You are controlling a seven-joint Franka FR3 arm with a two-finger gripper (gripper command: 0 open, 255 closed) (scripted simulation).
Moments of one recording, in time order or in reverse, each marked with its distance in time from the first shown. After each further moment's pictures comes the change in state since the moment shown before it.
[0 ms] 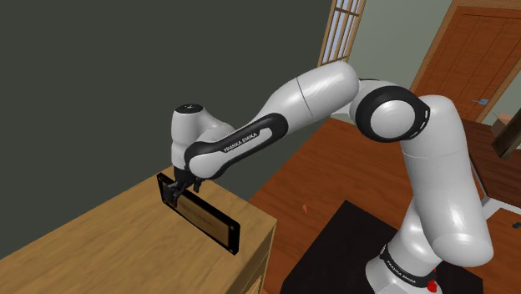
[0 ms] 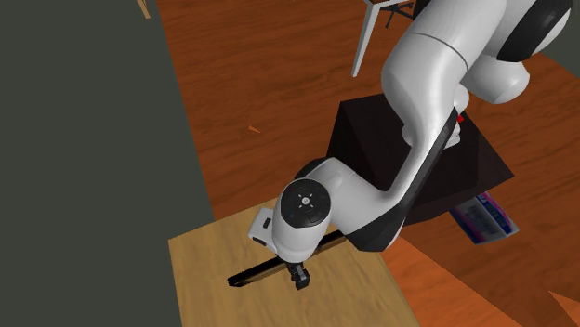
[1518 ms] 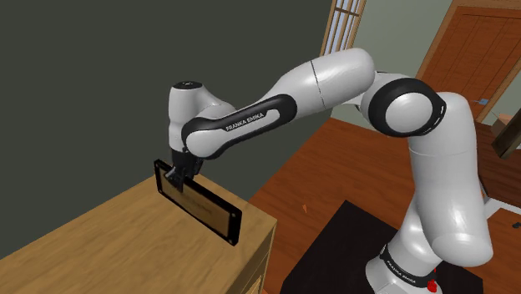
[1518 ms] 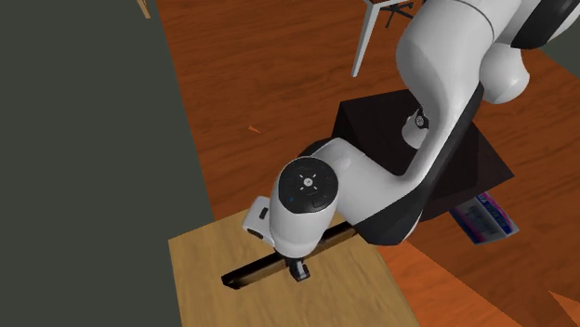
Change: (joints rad) arm -0.010 -0.074 0.014 0.044 0.022 -0.117 -0.014
